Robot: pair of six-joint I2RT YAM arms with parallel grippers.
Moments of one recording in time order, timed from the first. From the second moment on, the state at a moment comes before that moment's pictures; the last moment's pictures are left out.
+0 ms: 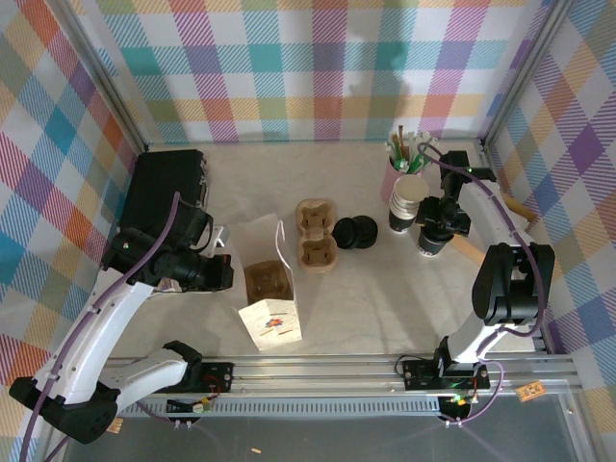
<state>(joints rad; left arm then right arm) -0.47 1.02 1.30 -1.46 0.23 -0.42 0.01 1.66 1.38 -1.06 0.08 0.32</state>
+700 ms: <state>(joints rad) -0.47 0.98 1.26 -1.44 0.25 -0.42 0.01 1.64 1.34 -0.99 0.08 0.25</state>
